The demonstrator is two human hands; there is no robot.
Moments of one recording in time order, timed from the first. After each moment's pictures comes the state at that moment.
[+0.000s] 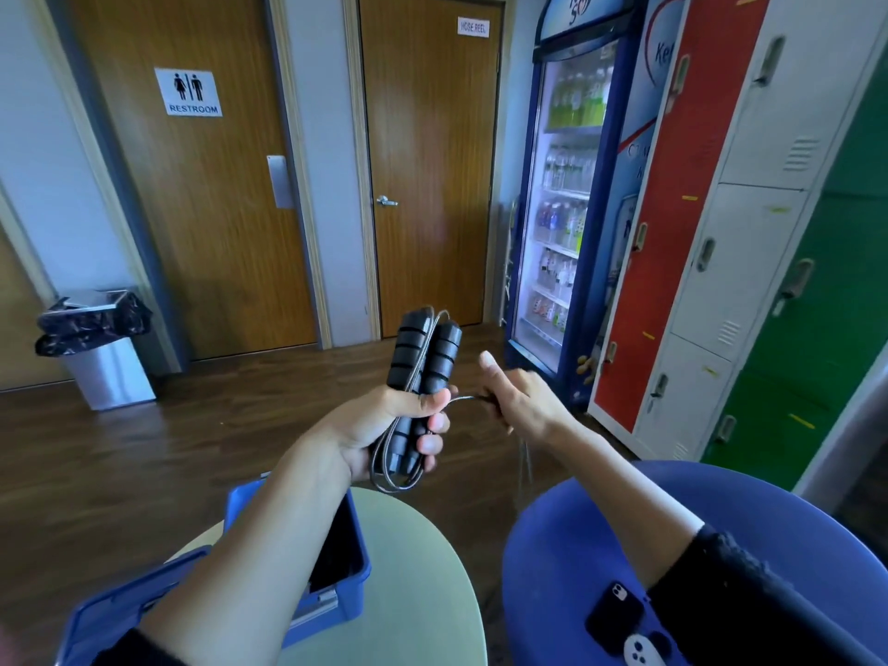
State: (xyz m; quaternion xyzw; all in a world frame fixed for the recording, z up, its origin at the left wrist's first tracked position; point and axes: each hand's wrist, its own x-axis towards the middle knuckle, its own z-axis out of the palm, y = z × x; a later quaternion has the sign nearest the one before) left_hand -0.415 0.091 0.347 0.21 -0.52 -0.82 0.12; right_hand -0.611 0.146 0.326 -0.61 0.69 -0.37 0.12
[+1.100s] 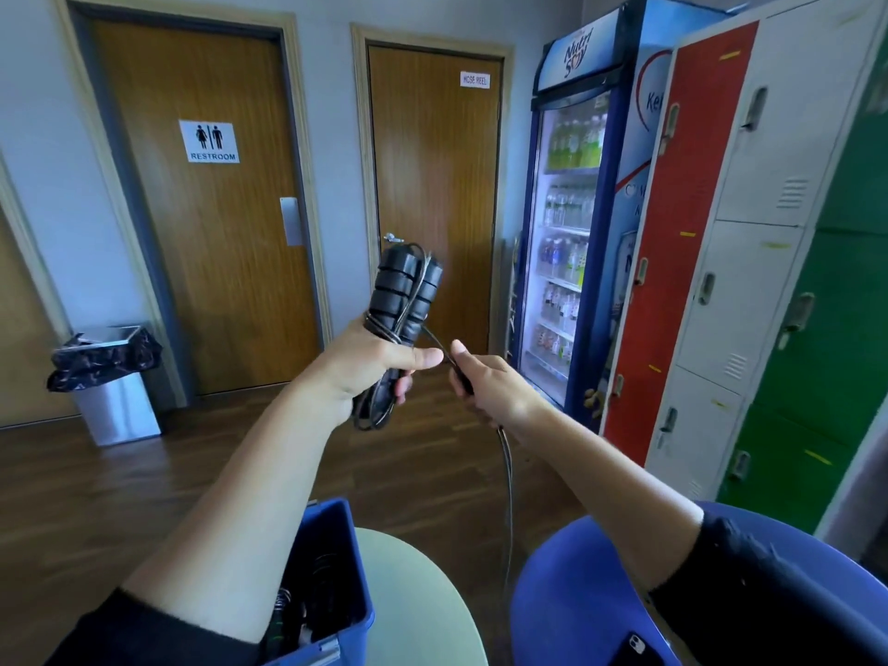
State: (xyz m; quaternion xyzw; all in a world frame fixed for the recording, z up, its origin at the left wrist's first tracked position) left_hand -0.417 0.071 0.431 0.27 -0.72 -0.55 0.33; right_hand -0.574 0.130 0.392 -0.56 0.62 -0.46 0.31
